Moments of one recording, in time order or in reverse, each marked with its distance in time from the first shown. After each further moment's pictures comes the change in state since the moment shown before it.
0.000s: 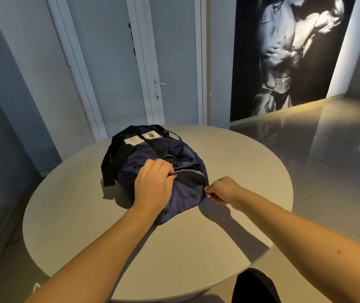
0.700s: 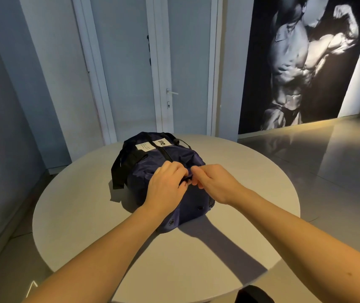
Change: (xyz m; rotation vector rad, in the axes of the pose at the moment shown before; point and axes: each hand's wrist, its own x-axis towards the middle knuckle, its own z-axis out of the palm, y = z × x) left_hand 0.012 0.003 0.002 -0.006 -0.024 0.100; right_hand -0.051 -0.070 0.008 -0.465 0.022 -0.751
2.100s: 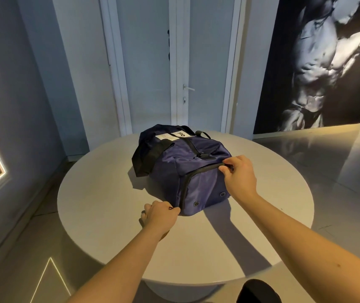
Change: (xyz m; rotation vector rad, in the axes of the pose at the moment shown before) left_hand -0.102 -0.023 0.031 0.026 -0.583 -1.006; right_hand 0.007 0.044 0.030 -0.060 0.476 0.246
